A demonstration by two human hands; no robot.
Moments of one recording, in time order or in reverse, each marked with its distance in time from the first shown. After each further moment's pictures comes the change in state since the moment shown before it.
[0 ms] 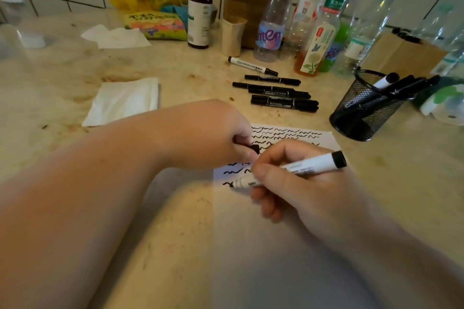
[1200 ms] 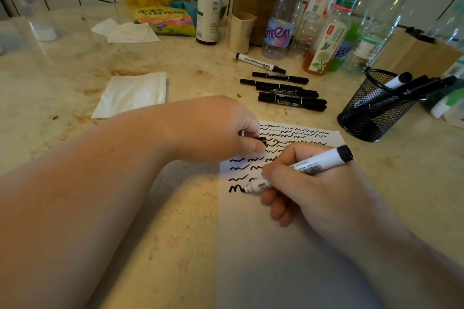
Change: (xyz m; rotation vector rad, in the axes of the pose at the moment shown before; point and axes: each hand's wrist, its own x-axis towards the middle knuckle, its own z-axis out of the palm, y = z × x) left_hand 0.000 -0.004 0.002 -0.100 -0.029 -0.035; right_hand 0.002 0.002 0.003 -0.050 0.085 0.062
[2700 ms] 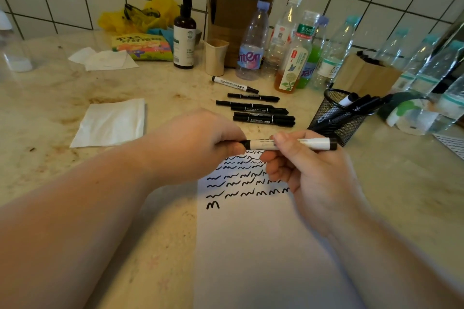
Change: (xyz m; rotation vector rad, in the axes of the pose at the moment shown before) left_hand -0.005 0.018 -0.005 0.021 0.194 0.047; right_hand 0.018 0.003 -0.023 0.444 0.205 -0.180
